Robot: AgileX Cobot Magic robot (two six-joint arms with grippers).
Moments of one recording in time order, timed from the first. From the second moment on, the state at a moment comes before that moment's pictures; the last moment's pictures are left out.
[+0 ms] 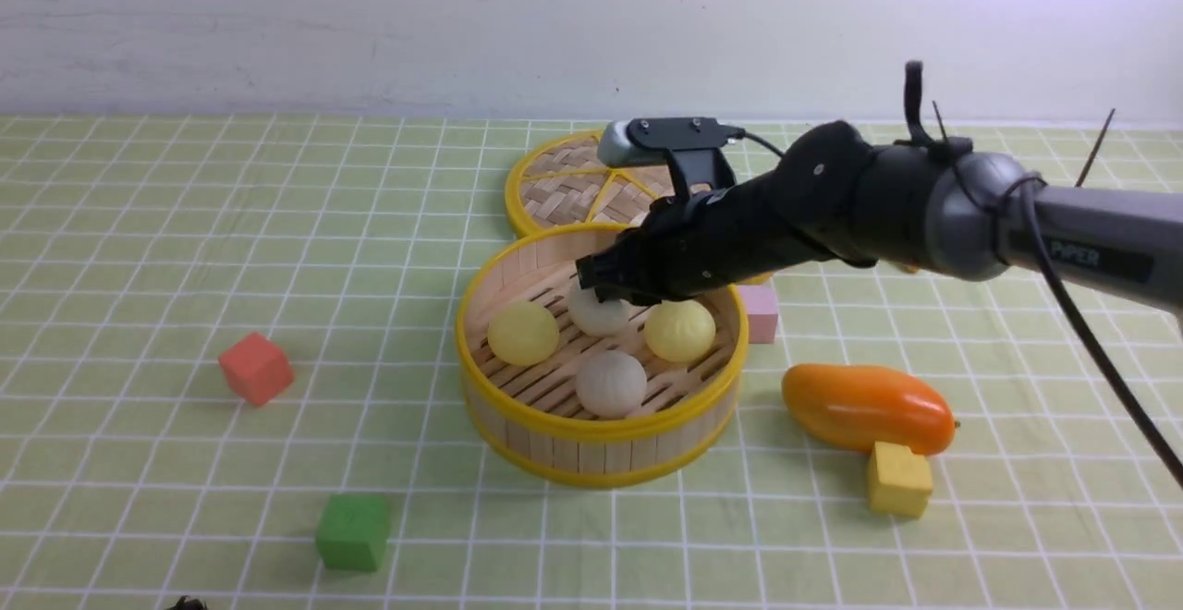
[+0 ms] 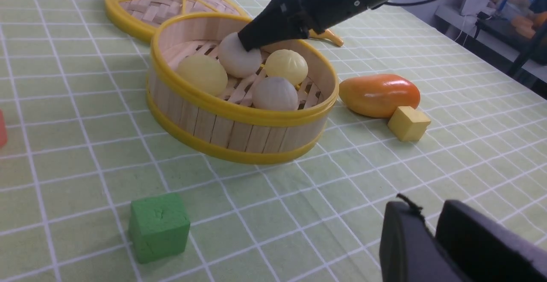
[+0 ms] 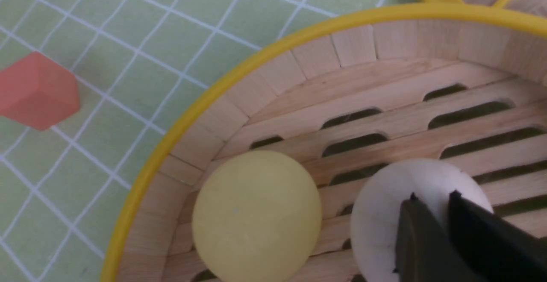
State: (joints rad) right arm 0.43 2.14 -1.61 0.80 0.39 -0.59; left arm -0.63 0.21 -0.17 -0.13 0.21 -0.16
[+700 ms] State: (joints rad) right arm 0.39 1.35 -1.32 0.21 0.95 0.02; left arm -0.63 0.21 -0.17 -0.13 0.21 -0.16
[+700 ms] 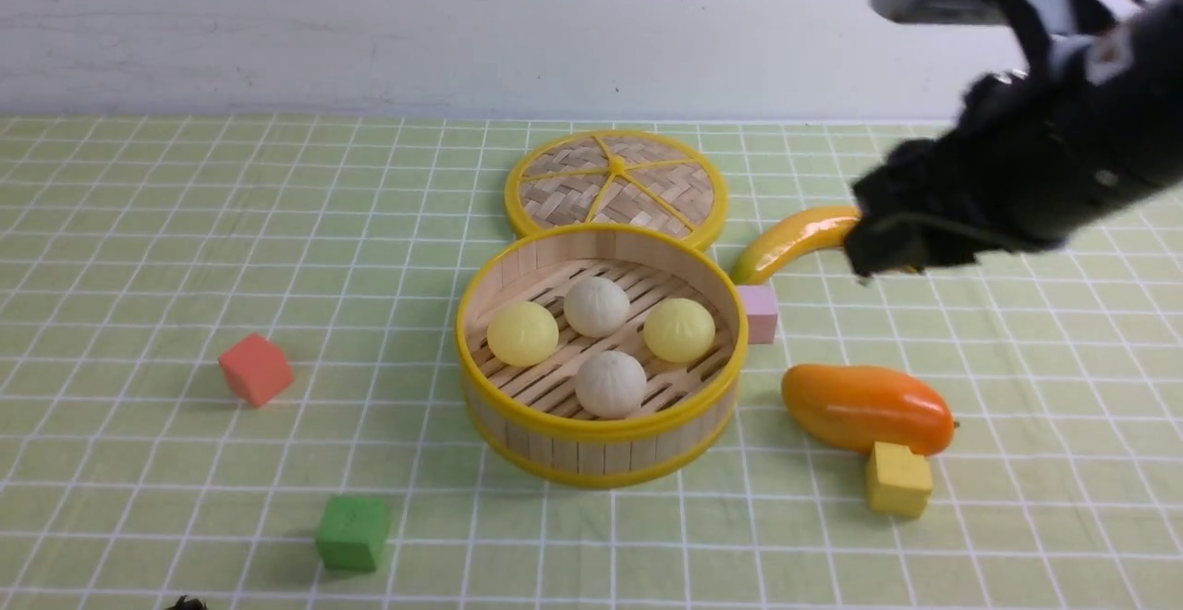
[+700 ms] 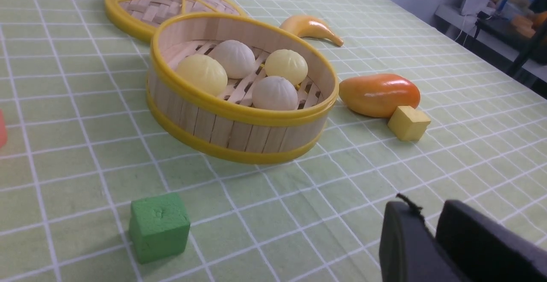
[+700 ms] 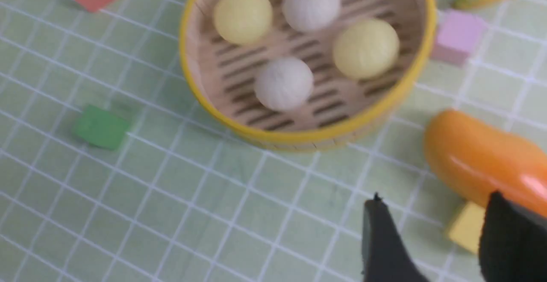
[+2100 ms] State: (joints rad) right arm 0.09 -0.01 0.02 0.03 0.38 0.04; left arm -0.63 0.21 -0.17 -0.13 0.21 -0.16
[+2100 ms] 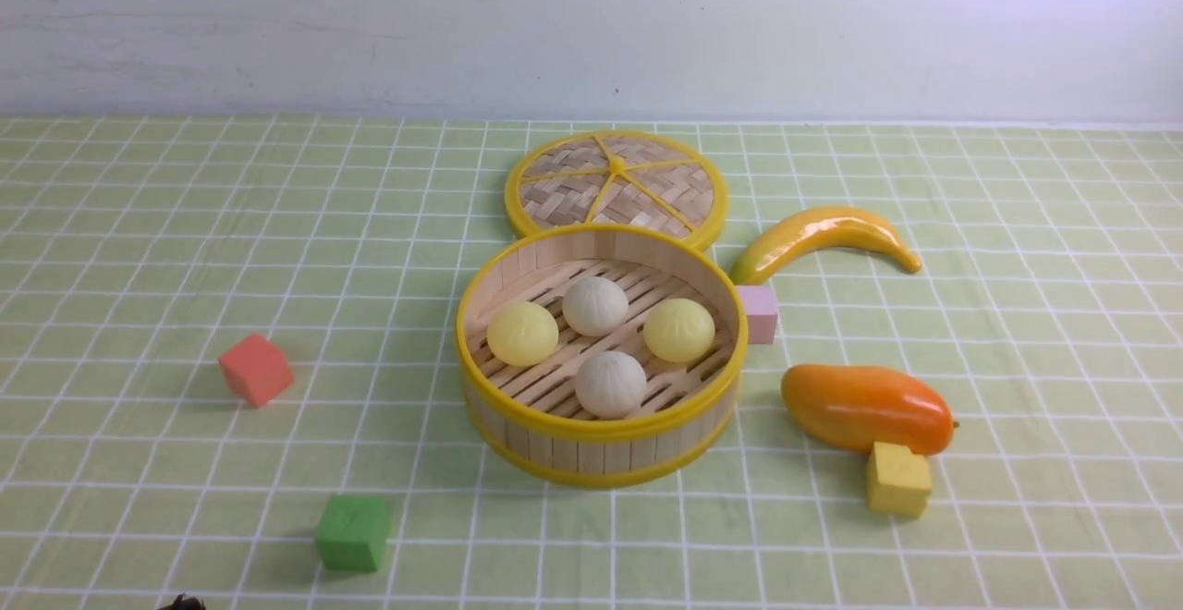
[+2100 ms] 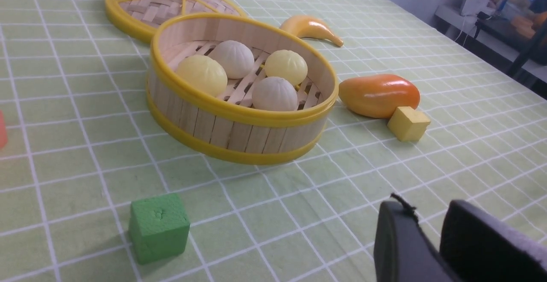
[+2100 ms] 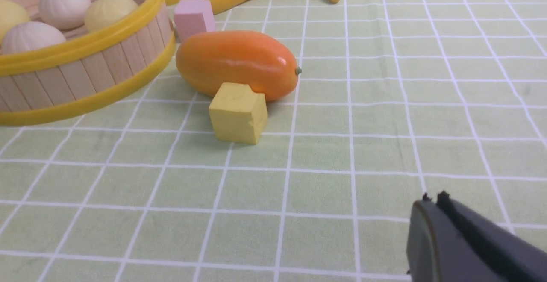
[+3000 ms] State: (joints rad) right arm 0.09 -0.01 0.02 0.02 0.38 0.04; left arm -0.49 0.17 -0.17 -0.05 0.20 -0.22
